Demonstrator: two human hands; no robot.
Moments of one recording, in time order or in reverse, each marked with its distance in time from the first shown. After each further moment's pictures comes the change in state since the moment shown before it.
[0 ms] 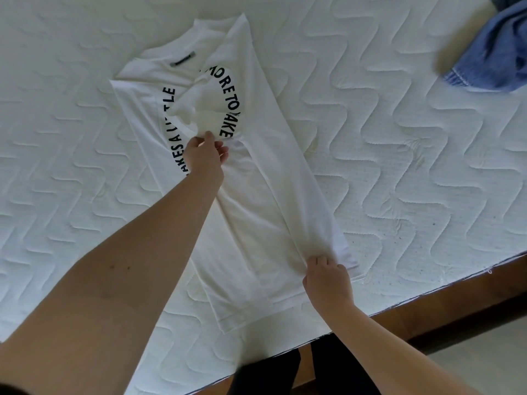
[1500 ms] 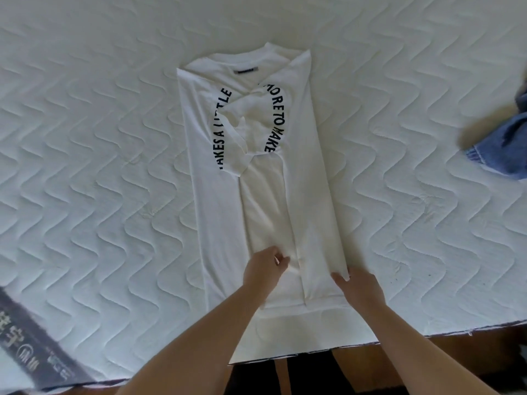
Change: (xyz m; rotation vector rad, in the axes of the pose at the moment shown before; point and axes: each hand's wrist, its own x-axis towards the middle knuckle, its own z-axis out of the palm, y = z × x) left_hand -0.140 -0.158 -0.089 1.060 -0.407 0.201; right_hand 0.038 0.081 -0.012 0.409 -0.300 0.278
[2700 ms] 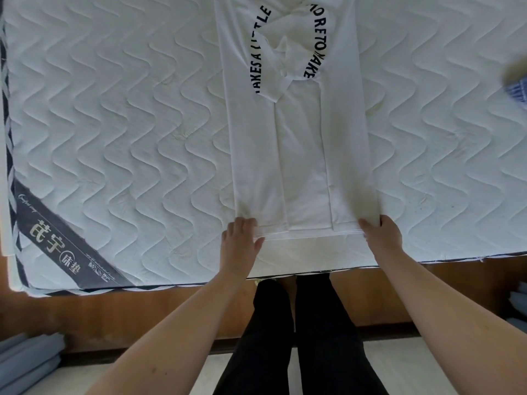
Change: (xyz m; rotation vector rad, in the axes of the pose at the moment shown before) left_hand -0.110 -0.156 0.009 0.307 0.335 0.156; right_hand -0.044 0.018 0.053 0.495 0.185 0.134
